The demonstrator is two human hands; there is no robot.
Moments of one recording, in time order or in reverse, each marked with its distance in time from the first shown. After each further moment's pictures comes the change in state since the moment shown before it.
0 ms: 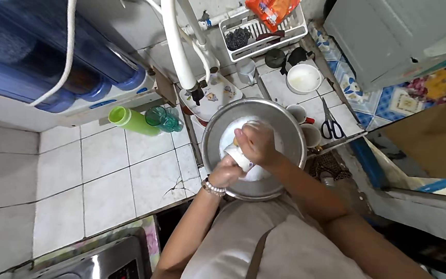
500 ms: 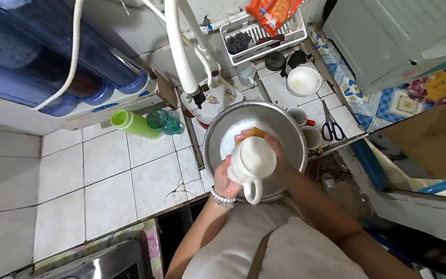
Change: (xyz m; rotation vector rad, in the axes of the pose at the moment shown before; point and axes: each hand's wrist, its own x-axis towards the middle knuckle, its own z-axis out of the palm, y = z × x) left_hand -0.004 -0.007 0.027 -0.569 0.203 0.065; right_hand -0.040 0.011 -0.027 0.996 -0.145 0.820
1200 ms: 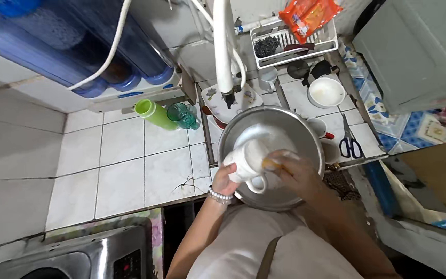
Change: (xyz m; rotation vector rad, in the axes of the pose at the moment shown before) left_hand -0.012 0.028 -0.039 0.166 0.170 0.132; right_hand -0.021 -0.048 0.012 -0.957 -0.153 -0.390
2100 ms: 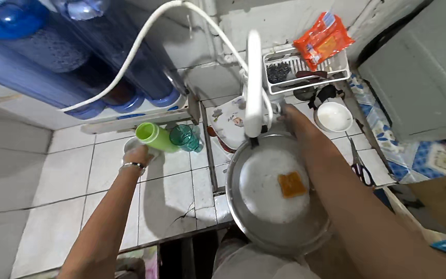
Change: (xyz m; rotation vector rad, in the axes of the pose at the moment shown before) left_hand 0.118 0.277 -0.159 2.277 0.607 -0.582; right_hand 0.212 0.292 0.037 0.384 0.120 1.198
